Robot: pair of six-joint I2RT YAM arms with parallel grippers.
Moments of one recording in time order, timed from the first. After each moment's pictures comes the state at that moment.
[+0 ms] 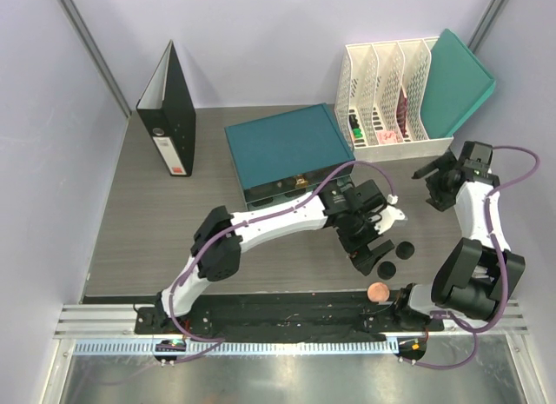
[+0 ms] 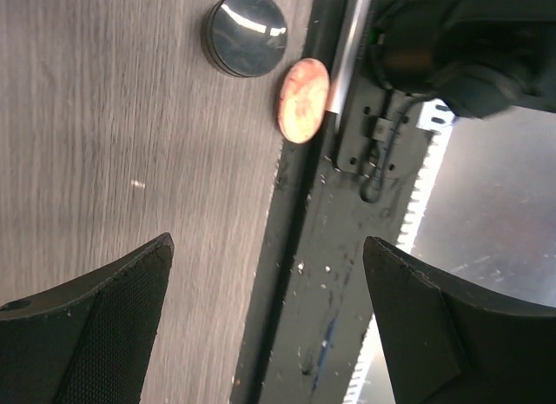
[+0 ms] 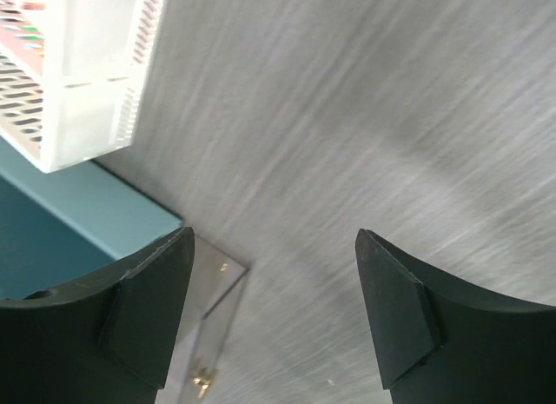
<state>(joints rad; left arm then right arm) -1.18 2.18 2.04 -0.90 0.42 -0.05 -0.39 1.35 1.04 -0.62 -0.16 0.69</state>
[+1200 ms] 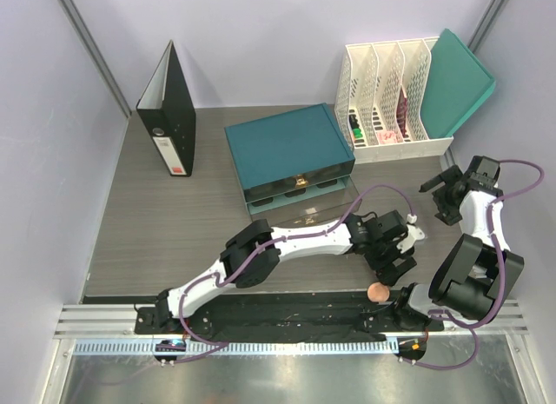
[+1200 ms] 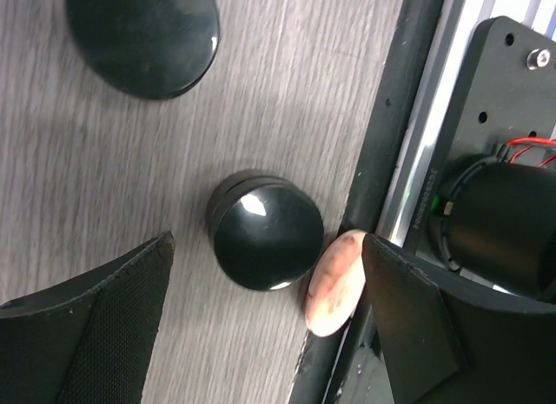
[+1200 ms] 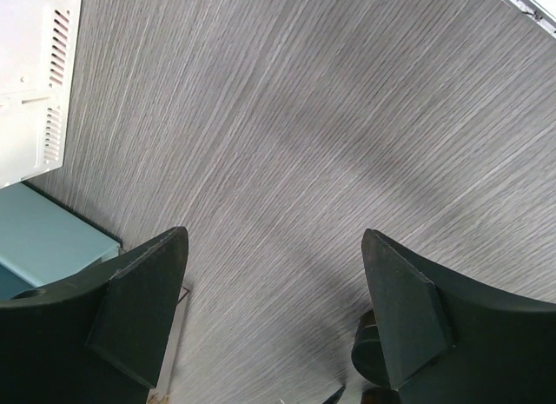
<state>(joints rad) -1.28 2.45 2.11 -0.55 0.27 -0.16 -0.51 1.35 0.92 -0.55 -0.15 0.57</state>
